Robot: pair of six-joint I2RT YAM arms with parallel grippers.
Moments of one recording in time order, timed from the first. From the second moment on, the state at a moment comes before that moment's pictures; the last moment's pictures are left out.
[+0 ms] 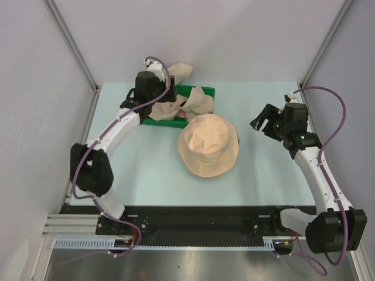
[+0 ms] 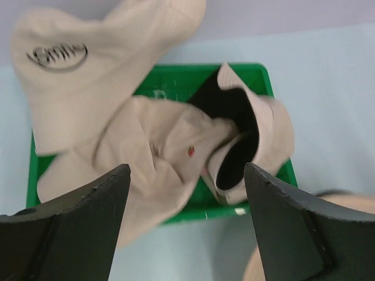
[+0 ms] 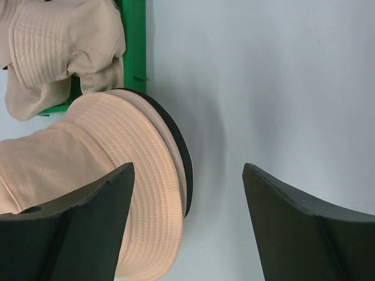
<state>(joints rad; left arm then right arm) -0.35 1.66 1.42 -0.13 -0.01 -0.19 0.07 1.12 1.01 -0.46 -0.14 0.52</state>
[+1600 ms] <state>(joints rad) -0.21 2.25 1.97 -0.04 0.09 0.01 0.10 1.40 1.21 -0.41 -0.25 0.54</state>
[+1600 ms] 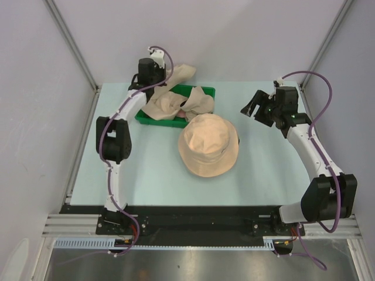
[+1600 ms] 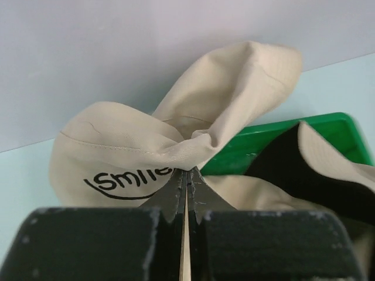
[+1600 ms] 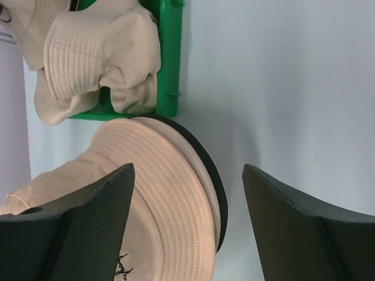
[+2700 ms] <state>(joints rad) -0.24 1.14 1.32 -0.02 0.79 -0.57 0.34 1.28 1.25 0.15 -0.78 0.53</state>
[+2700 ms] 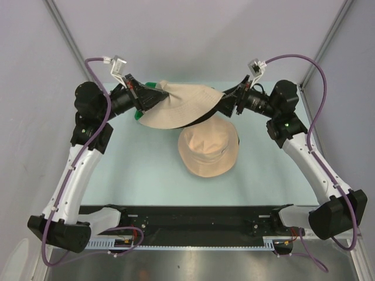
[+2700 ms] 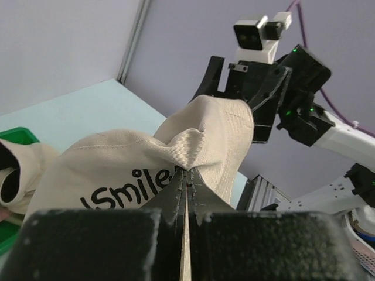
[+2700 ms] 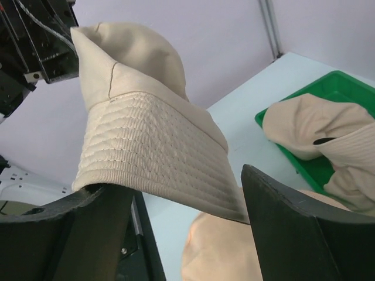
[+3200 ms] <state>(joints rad) -0.24 1.11 1.22 0.05 0.87 -0.70 0.38 1.24 1.23 0.16 -0.77 0.52</state>
